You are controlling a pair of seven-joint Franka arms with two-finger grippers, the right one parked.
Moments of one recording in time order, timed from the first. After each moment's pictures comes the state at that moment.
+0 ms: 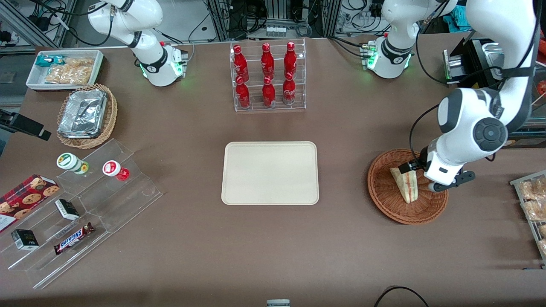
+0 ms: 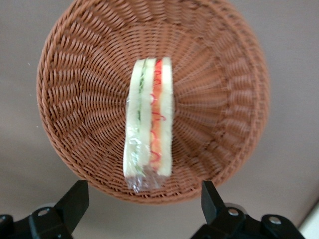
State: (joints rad) arm 0.17 0.23 -0.27 -2.06 0.06 2.15 -0.48
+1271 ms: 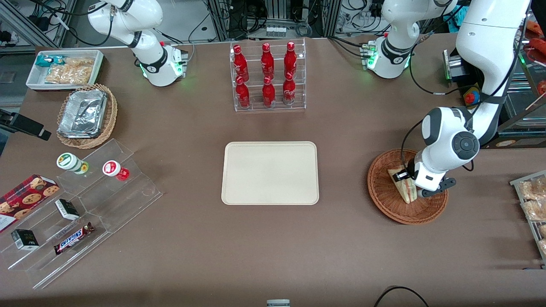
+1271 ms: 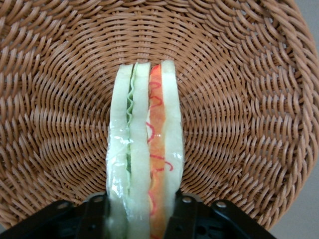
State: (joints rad) arm 0.17 0.37 -0.26 -2.13 0.06 2.42 -0.50
